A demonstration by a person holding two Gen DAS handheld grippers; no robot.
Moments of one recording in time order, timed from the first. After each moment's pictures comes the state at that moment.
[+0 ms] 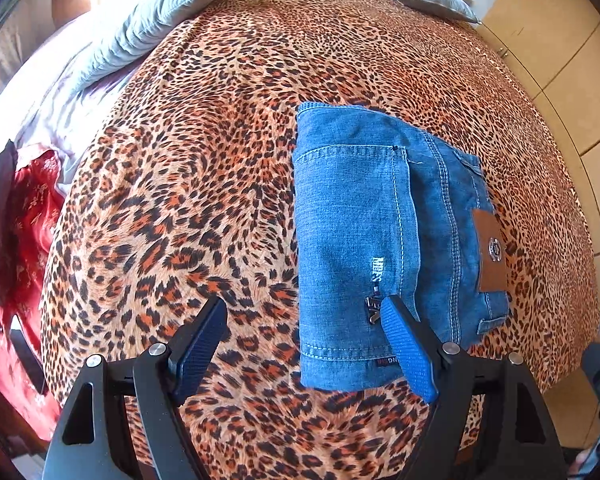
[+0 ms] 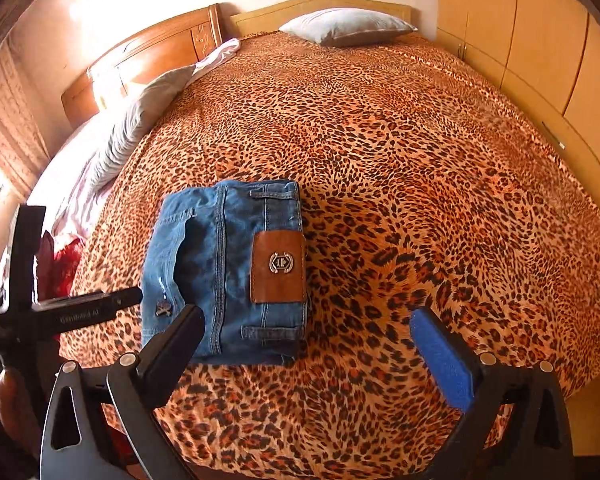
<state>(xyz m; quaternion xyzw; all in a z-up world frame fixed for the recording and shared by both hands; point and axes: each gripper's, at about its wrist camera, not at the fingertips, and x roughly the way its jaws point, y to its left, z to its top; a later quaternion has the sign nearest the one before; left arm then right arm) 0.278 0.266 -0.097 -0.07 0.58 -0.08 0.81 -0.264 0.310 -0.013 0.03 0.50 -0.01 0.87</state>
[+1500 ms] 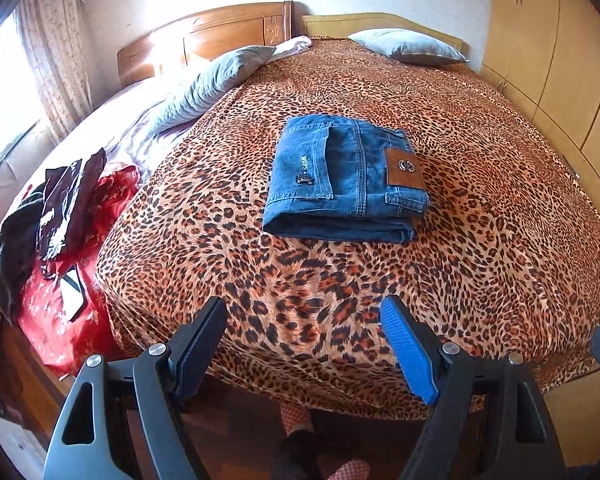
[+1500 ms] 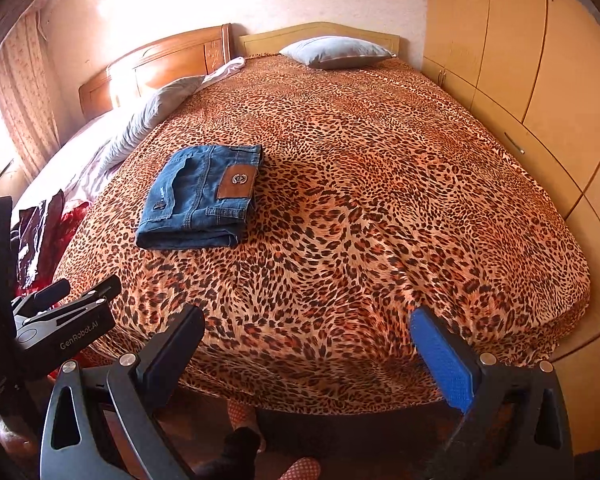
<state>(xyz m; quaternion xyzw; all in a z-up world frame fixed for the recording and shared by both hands) 0.004 0.179 -0.017 0.00 0.45 0.00 0.89 -0.455 0.235 0.014 0.02 0.45 -0.01 0.89</state>
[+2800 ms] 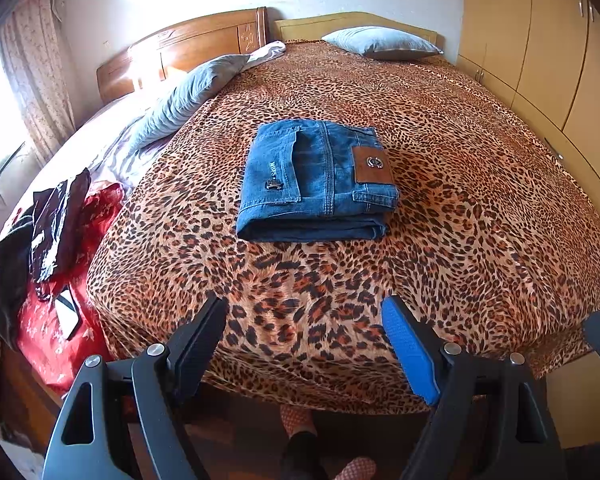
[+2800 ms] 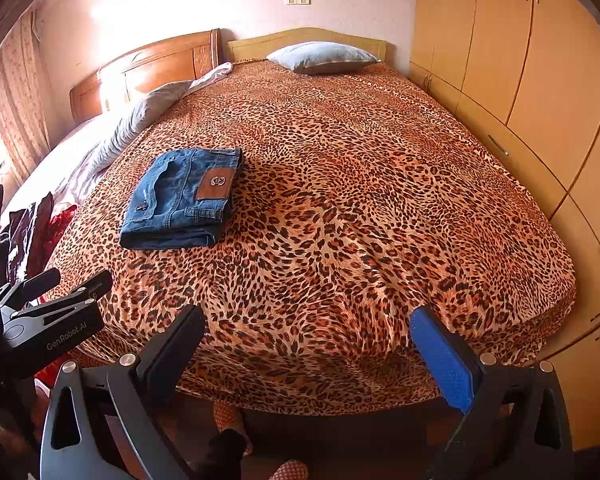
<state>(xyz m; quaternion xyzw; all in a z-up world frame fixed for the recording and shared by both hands) -0.002 0.159 -0.012 0.01 0.45 -0.03 0.89 -0.466 0.217 0.014 0.01 0.44 -0.03 0.90</state>
